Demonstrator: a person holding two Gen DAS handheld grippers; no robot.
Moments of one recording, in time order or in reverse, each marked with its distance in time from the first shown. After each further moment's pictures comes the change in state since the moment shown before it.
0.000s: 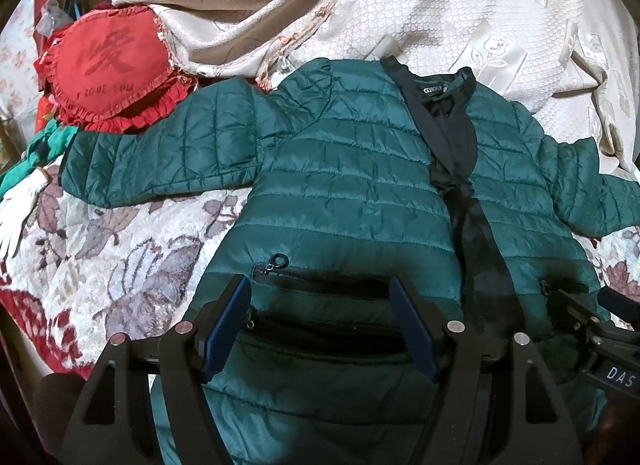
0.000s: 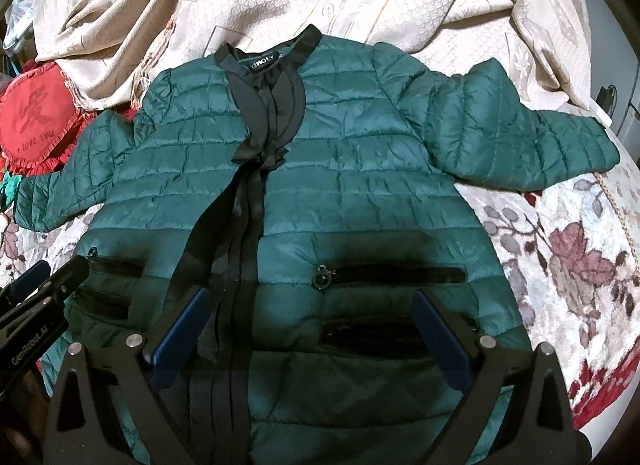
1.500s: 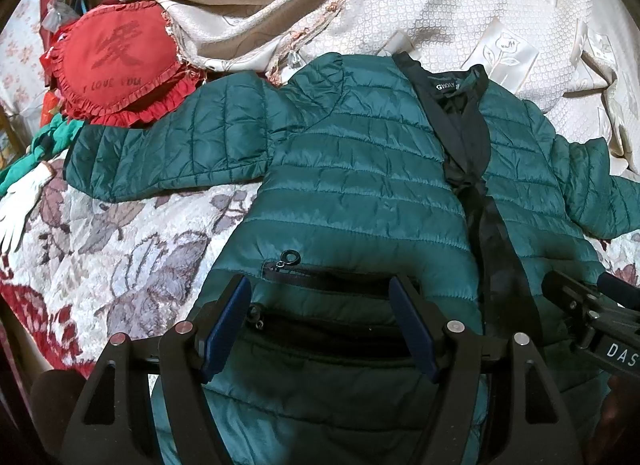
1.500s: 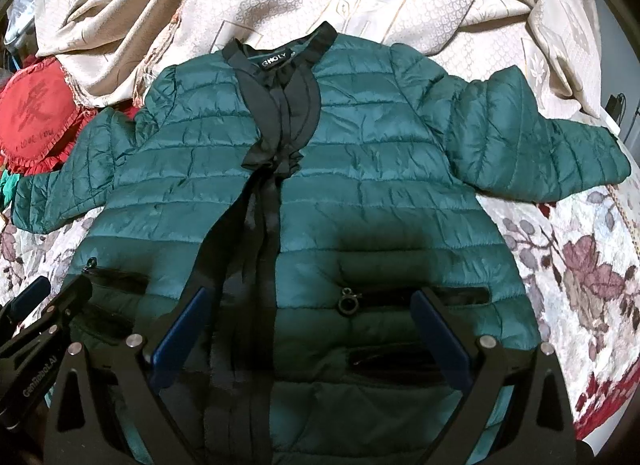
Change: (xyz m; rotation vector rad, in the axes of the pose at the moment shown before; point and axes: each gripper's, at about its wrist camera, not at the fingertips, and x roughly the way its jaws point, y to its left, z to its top) left arm 0.010 0.005 -0.002 -0.012 0.007 0.027; right arm 0.016 0.016 0.012 -0.006 -0.012 0.029
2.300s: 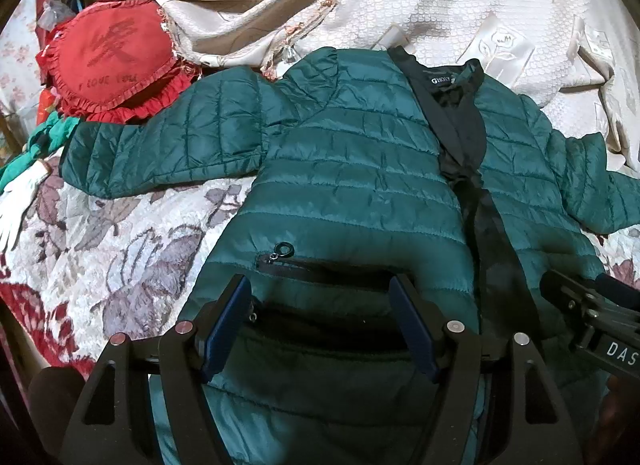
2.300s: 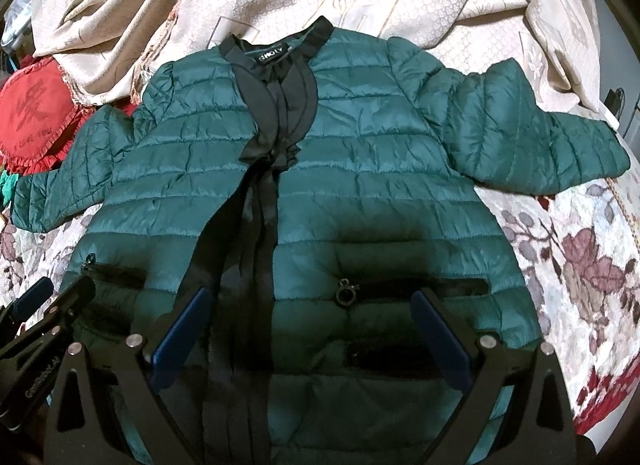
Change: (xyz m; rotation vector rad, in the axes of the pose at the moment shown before) left arm 0.001 -0.005 -0.004 0.007 0.016 -0.010; right arm -0.001 -0.004 -0.003 0.018 0.022 0.006
